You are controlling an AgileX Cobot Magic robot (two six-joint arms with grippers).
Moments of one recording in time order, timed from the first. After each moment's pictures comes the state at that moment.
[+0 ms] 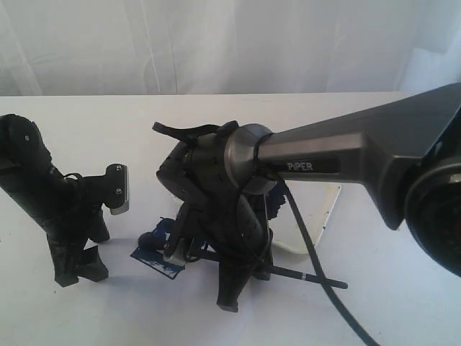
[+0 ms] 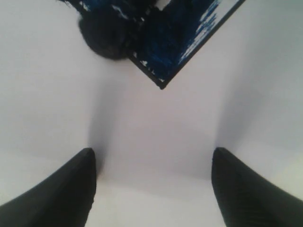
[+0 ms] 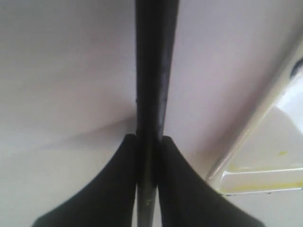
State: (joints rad) left arm -0.31 1.80 -0.95 -0.38 0.67 1.38; right arm 0.87 2.14 -1.48 -0.31 1.22 -0.25
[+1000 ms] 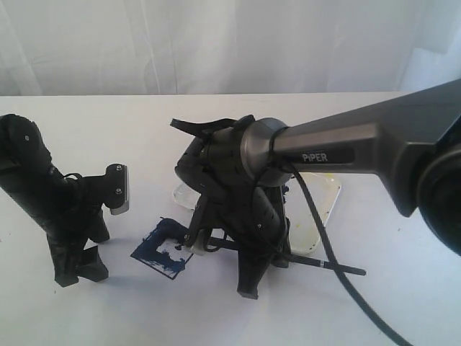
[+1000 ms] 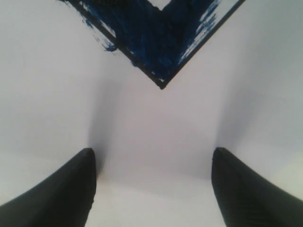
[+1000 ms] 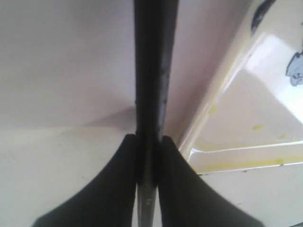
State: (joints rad) left arm -0.31 1.80 -0.95 -0.38 0.67 1.38; right arm 0.82 2.13 -1.45 -0.38 1.21 -0.23
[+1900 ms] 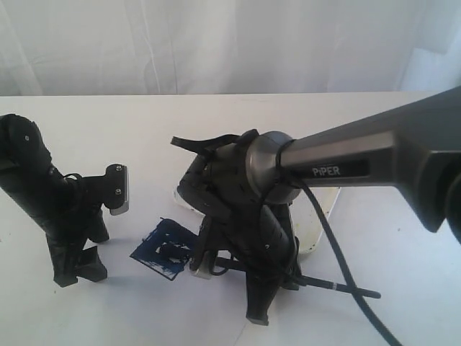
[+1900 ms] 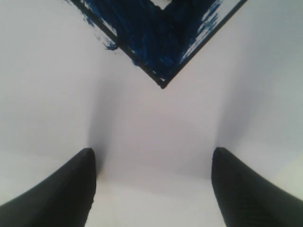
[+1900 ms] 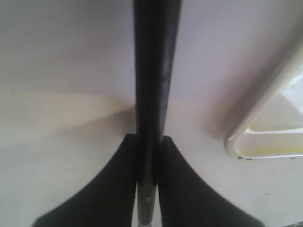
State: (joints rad) left arm -0.31 1.80 -0.95 -0.37 0.67 1.38; right arm 0.86 2.08 -1.34 -0.36 1.22 -0.22
